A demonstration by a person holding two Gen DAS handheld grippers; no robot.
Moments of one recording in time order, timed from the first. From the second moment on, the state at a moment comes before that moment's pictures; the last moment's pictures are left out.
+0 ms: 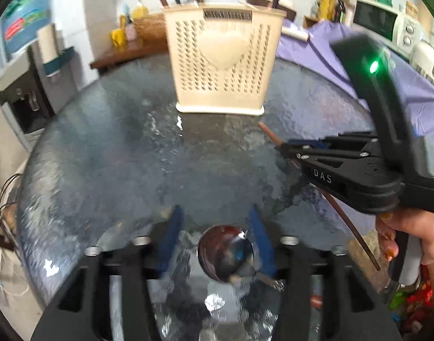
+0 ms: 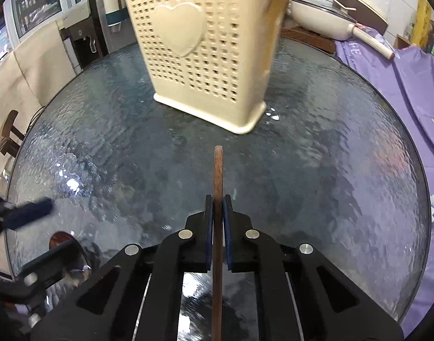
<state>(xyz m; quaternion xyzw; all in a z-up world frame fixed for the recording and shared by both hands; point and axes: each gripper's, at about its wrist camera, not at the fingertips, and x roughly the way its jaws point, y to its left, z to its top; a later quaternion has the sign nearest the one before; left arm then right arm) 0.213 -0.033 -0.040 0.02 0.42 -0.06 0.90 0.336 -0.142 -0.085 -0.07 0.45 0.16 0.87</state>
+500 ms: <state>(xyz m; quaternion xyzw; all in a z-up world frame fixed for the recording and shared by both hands) 0.195 -0.059 -0.066 0.01 0.46 -0.03 0.89 0.318 -0.156 -0.087 -0.06 0.44 0.18 0.88</state>
